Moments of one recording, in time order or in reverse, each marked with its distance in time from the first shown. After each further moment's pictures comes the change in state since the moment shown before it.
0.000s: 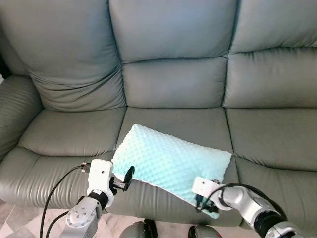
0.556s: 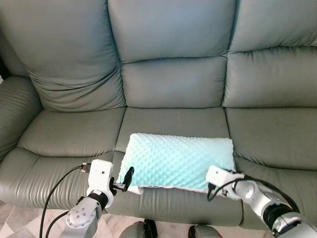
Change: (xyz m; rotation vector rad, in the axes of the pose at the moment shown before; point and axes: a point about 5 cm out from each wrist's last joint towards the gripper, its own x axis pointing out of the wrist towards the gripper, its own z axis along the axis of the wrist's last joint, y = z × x) left arm 0.000 0.001 -0.001 0.021 0.007 0.006; right arm -0.016 -0.039 -0.018 -0.010 0.063 -0.316
